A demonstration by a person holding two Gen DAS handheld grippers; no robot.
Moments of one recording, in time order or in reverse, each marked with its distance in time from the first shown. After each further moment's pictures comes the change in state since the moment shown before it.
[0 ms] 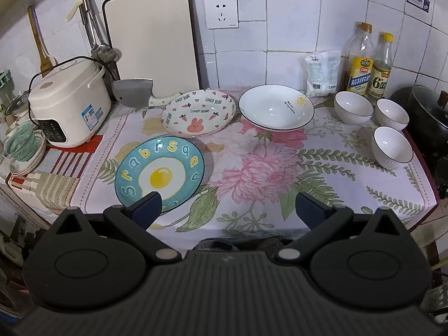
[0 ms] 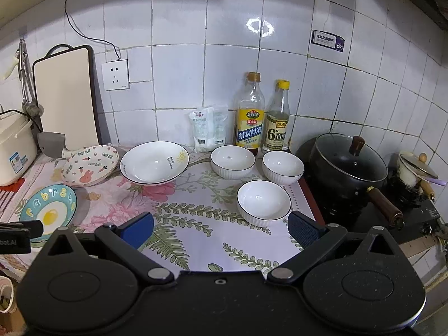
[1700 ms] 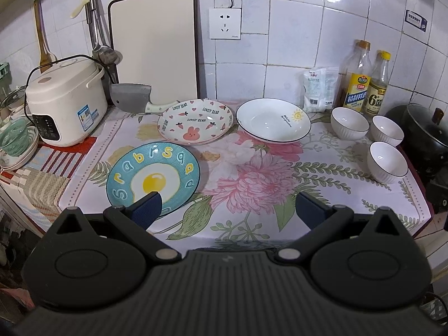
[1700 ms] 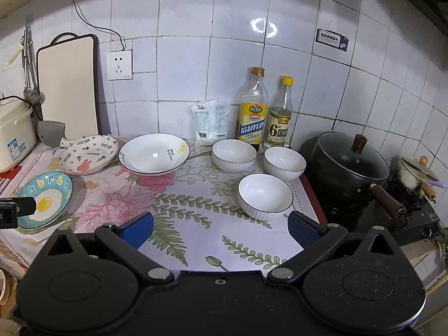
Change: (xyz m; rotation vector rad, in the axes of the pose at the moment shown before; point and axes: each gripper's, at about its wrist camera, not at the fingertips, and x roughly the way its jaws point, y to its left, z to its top) left arm 0.007 0.011 -0.020 -0.050 -0.084 -0.044; right arm 0.011 0.004 -0.023 -0.033 -0.002 -0.018
